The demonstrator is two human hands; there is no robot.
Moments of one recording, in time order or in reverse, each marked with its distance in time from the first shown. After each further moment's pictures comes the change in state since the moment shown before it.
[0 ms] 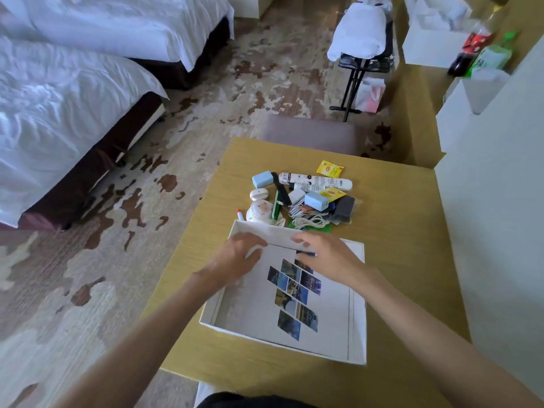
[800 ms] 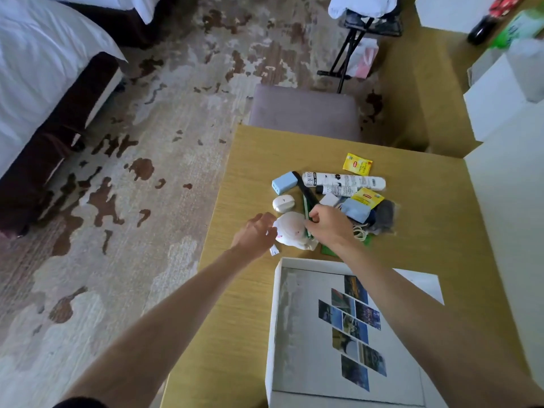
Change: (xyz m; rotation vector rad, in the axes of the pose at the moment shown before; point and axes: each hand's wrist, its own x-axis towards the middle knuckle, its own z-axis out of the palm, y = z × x) left_hand 0.142 -0.128 0.008 -0.105 -0.088 -0.099; right_hand 0.189 -0.004 0.047 -0.099 0.139 0.542
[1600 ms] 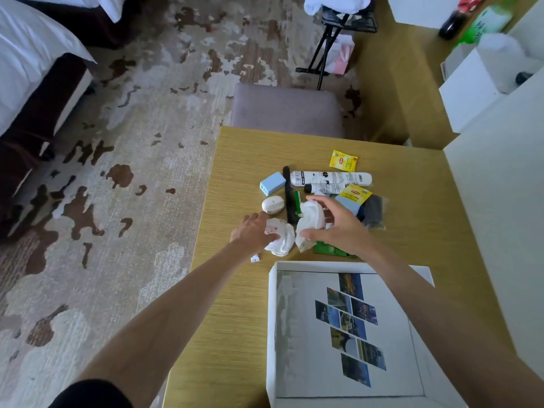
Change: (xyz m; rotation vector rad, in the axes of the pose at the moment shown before) left_hand 0.029 0.003 0.009 0.176 -0.175 -0.048; right_hand -0.036 0.017 -0.043 0.586 -0.127 -0.129
